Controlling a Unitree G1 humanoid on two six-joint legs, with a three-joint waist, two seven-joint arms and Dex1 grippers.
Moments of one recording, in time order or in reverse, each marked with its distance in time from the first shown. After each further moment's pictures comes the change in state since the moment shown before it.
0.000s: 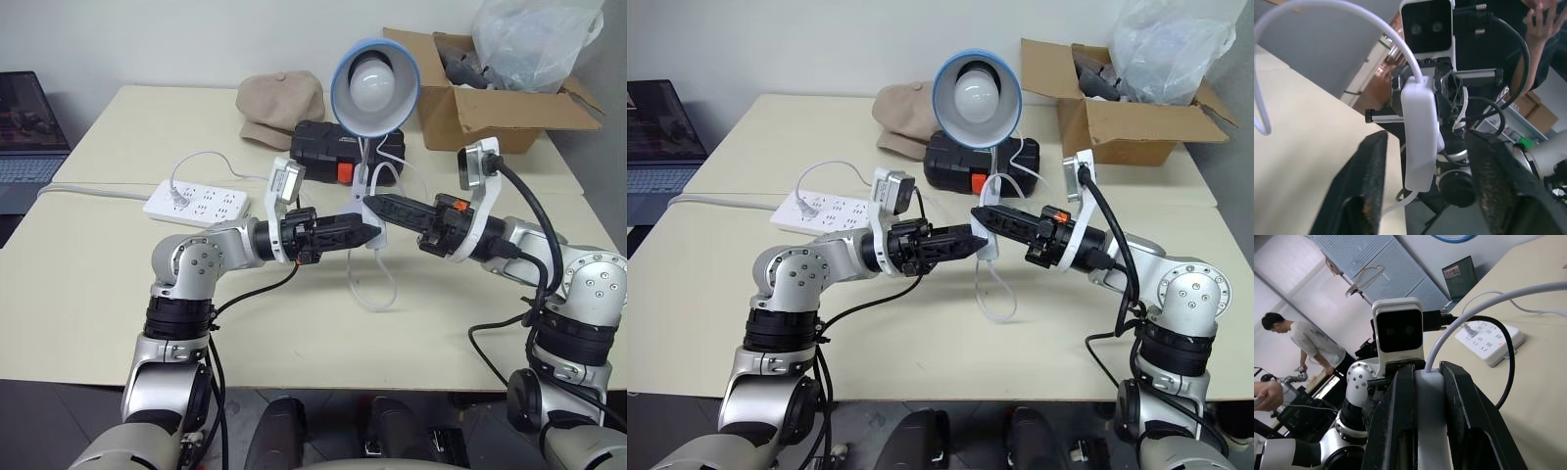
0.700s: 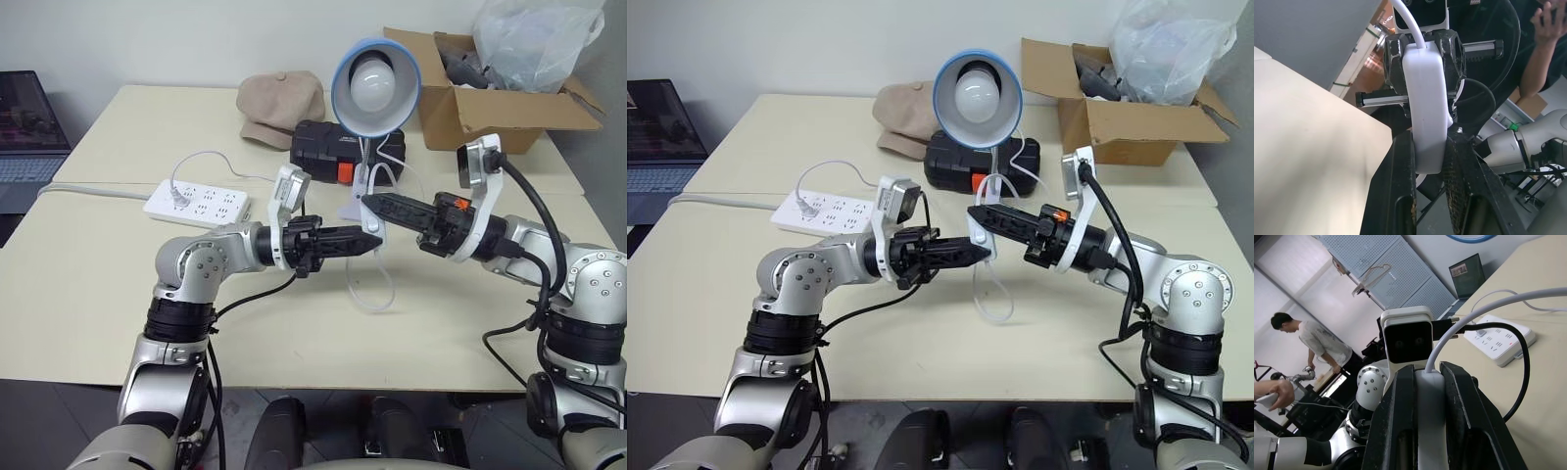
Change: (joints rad) left arm 0.006 0.018 -0.036 0.003 0.025 -0.018 -0.060; right arm 0.017 -0.097 0.107 0.009 0.127 -0.117 -0.040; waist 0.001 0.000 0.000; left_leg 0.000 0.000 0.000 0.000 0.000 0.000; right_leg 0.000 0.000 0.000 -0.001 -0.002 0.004
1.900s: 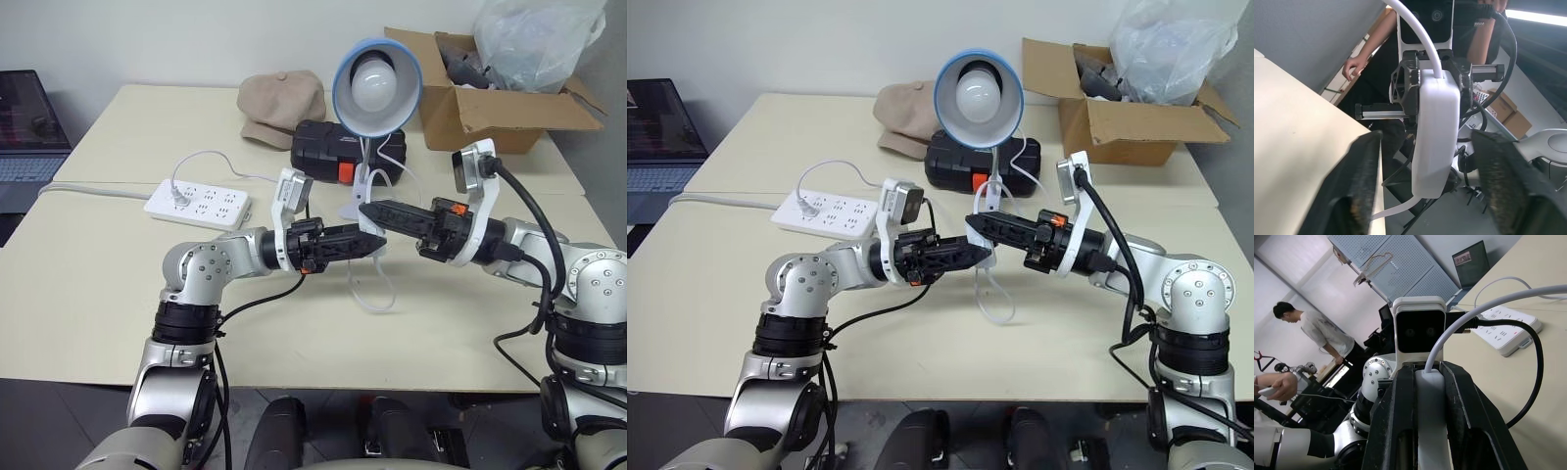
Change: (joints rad) left arm 0.015 -0.052 0.031 0.018 -0.065 0.039 0.060; right arm 0.008 -0.064 0.059 0.002 0.037 -0.033 0.018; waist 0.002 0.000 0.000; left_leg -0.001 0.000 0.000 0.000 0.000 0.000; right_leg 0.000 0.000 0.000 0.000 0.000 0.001
